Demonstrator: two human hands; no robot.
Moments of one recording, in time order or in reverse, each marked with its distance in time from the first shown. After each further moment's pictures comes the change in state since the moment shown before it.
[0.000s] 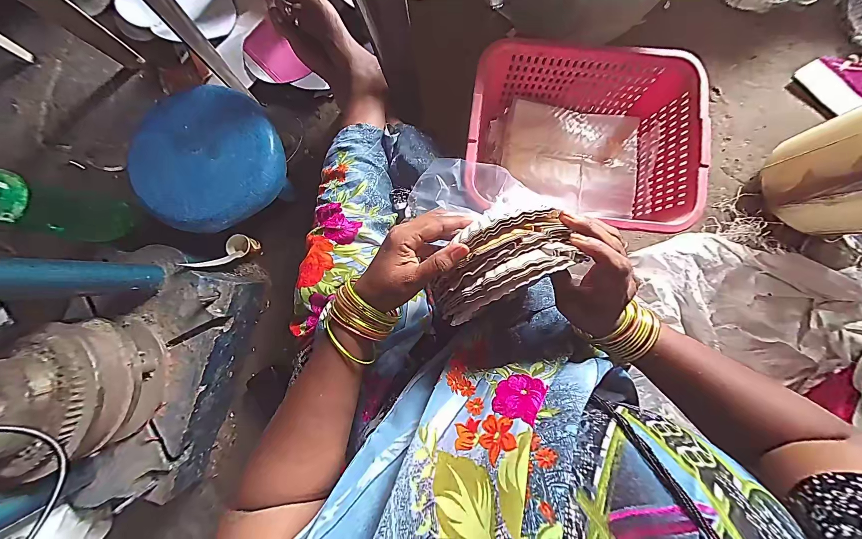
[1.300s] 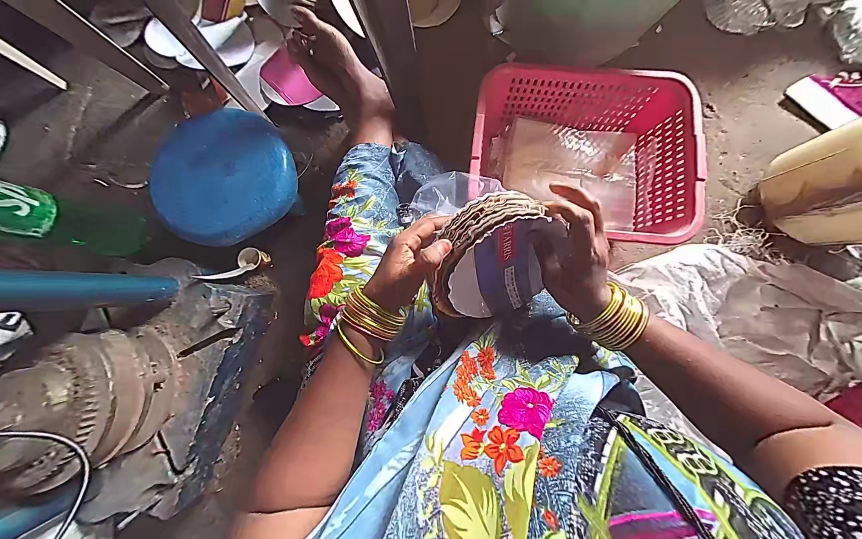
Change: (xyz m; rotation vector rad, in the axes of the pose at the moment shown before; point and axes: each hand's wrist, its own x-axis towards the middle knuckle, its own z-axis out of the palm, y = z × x) left_hand -0.002 -0.012 -0.004 0.012 0.136 -0.164; right_hand 0.029 0.010 0.019 0.045 -0.105 0.215
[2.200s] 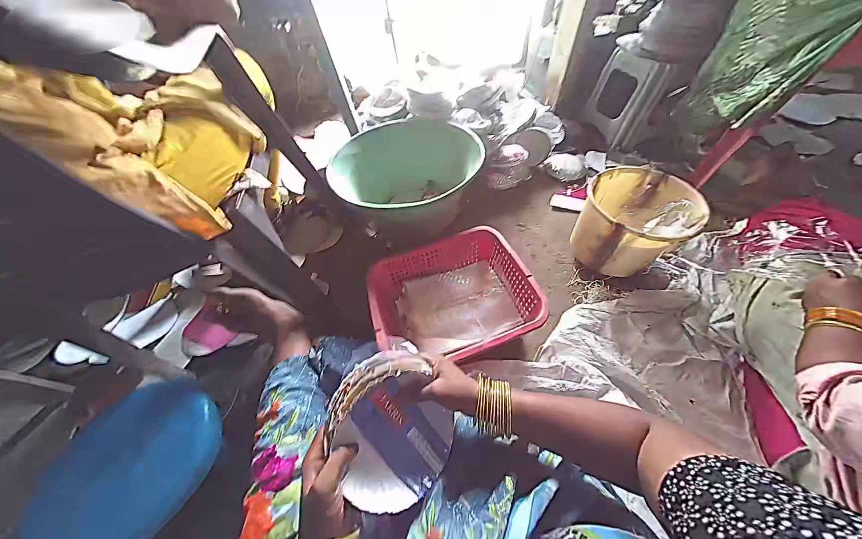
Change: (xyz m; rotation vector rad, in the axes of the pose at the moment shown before) left_hand -0.007 0.016 0.038 -0.249 0.505 -0.170; right_hand 0.021 0.004 0.019 0.789 -0.197 0.648
